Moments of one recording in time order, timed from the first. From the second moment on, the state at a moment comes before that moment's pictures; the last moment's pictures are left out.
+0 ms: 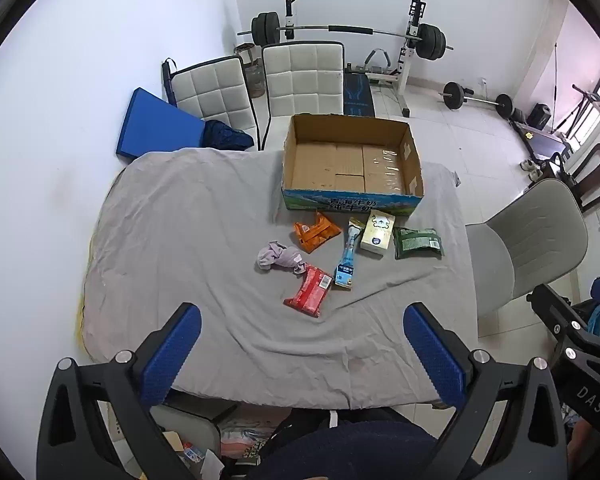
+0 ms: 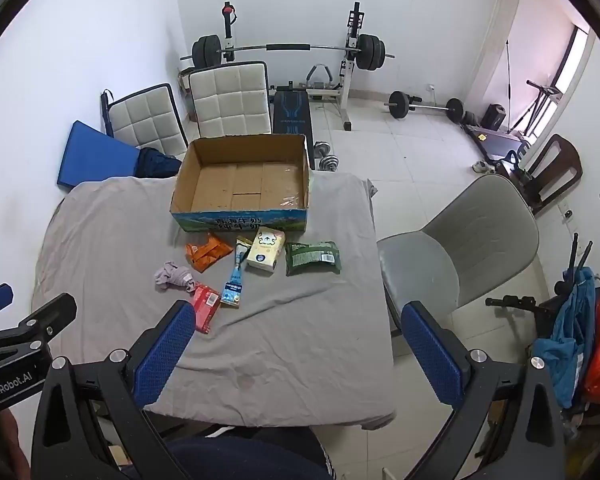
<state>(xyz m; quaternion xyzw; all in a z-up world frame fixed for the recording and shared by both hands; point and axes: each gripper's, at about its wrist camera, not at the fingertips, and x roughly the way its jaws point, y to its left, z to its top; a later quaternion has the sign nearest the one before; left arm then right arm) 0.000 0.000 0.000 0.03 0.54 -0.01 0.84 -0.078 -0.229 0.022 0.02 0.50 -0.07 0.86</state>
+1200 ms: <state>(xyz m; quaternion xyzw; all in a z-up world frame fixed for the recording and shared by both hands) -0.012 -0.004 0.013 0.03 0.52 -0.02 0.85 -0.085 -0.224 0.033 0.01 0.49 -0.08 0.87</state>
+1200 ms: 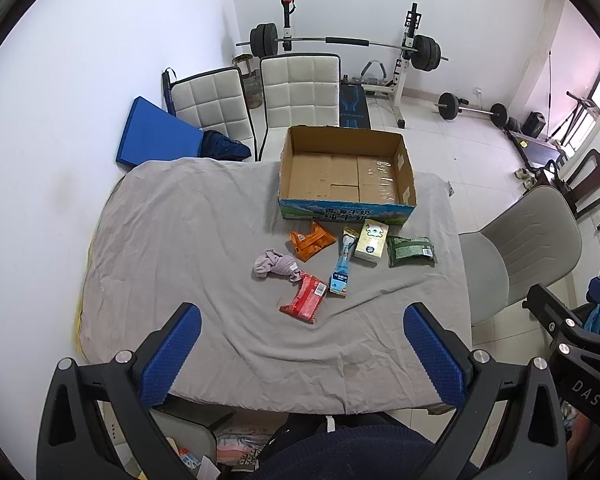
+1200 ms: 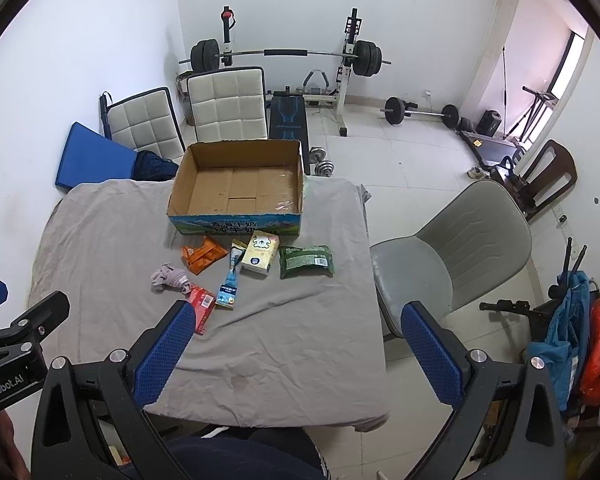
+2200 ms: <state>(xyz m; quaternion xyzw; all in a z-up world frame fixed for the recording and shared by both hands) -0.006 -0.002 0.013 0.02 0.52 -0.02 0.85 -0.079 -0.229 0.030 0.01 0.49 -0.08 0.87</state>
